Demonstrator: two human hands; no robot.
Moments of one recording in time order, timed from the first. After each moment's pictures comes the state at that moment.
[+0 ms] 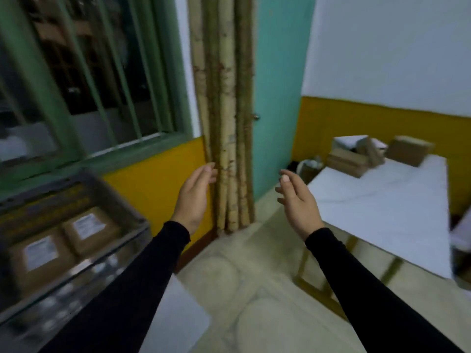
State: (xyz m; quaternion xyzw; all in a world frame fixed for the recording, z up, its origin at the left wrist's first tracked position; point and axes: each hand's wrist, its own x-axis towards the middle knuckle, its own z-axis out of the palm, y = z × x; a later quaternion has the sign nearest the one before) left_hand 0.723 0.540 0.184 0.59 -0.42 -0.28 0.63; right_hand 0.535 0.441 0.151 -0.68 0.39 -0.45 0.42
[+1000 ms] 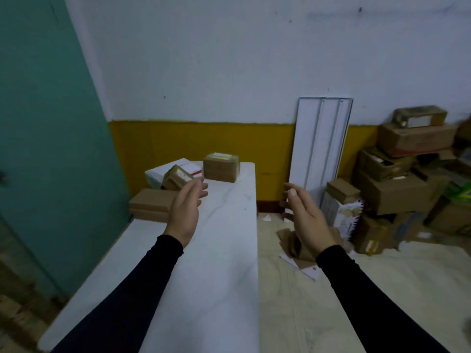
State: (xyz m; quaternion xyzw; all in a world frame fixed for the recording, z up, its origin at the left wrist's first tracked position) left_hand 0.207 -0.016 0.156 0.45 -0.53 -0.45 0.56; right_hand -0.018 0.055 0.146 -0.51 0.57 -0.57 0.31
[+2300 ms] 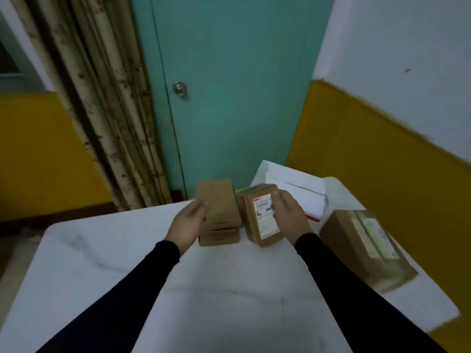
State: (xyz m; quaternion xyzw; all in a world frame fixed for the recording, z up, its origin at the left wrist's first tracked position) left_hand 0.181 -0.419 0.037 0.77 -0.09 -0.23 0.58; right_hand 0.074 -0.615 0.053 -0.78 0.32 -0.17 0.52
